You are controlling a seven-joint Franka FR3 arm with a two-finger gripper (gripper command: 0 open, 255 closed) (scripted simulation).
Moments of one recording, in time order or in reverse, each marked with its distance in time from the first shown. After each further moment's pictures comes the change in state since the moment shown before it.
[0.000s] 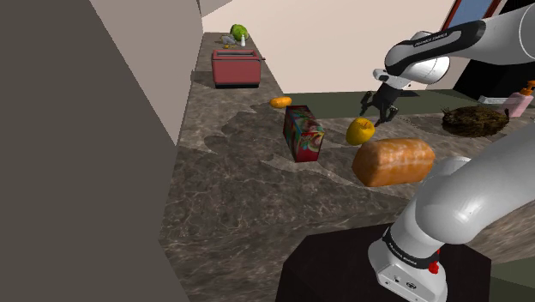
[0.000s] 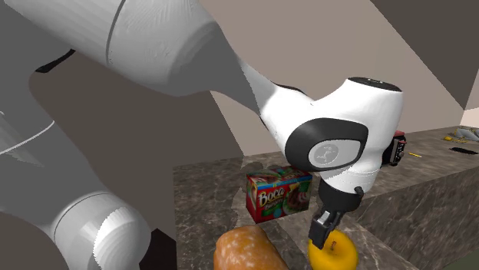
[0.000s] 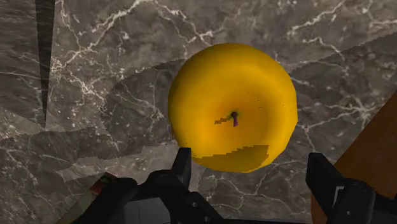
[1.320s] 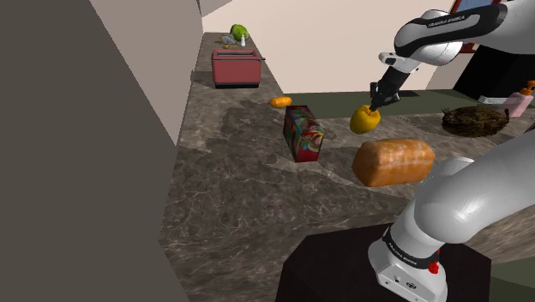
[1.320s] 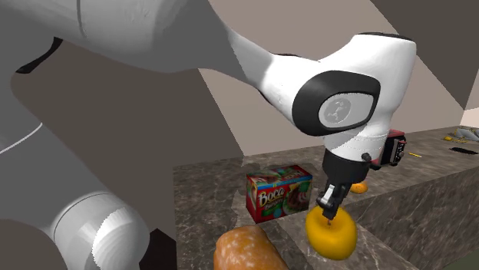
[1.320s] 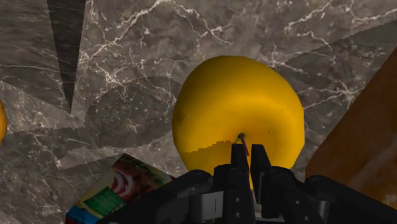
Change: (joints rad) arm -0.027 -0.063 0.066 0.101 -0.029 -0.155 0.052
